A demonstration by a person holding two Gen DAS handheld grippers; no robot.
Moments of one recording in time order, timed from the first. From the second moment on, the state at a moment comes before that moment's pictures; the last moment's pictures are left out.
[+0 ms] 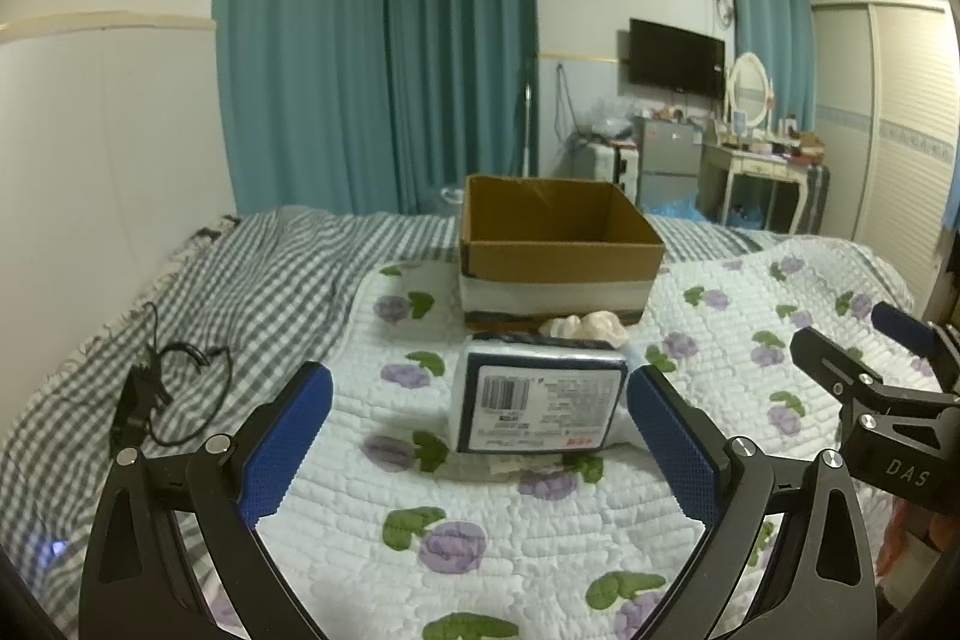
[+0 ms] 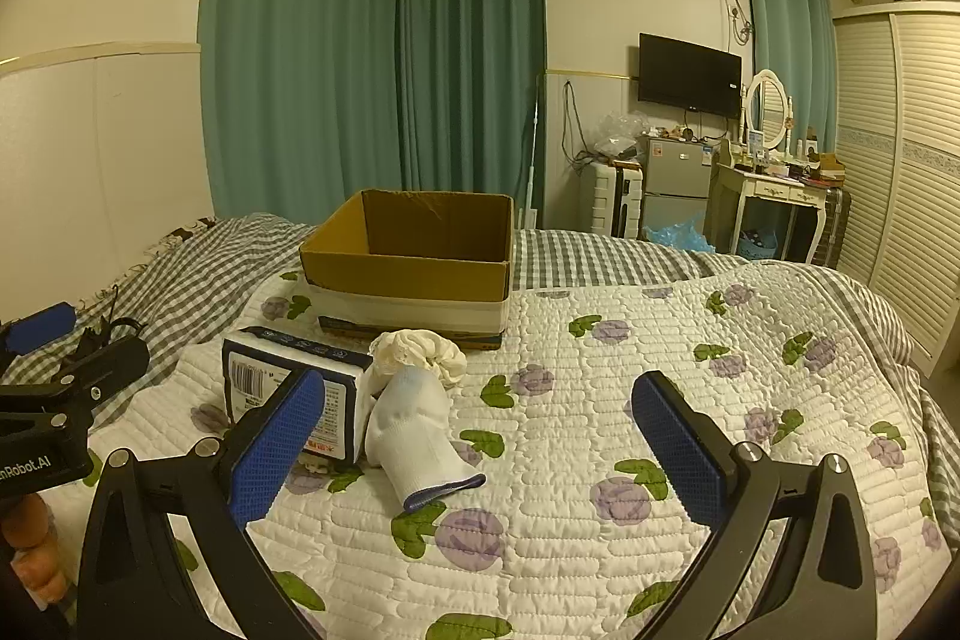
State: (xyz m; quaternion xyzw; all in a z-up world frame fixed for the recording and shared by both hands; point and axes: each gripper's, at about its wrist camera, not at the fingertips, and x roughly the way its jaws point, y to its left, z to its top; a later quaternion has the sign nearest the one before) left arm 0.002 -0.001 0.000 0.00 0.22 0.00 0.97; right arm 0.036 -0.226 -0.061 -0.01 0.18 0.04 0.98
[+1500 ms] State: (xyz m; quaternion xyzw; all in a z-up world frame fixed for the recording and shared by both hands) left arm -0.002 -0.005 -0.010 0.01 0.23 0.00 0.97; right arm 0.034 -0.224 -0.062 -0.02 0.18 0.04 0.98
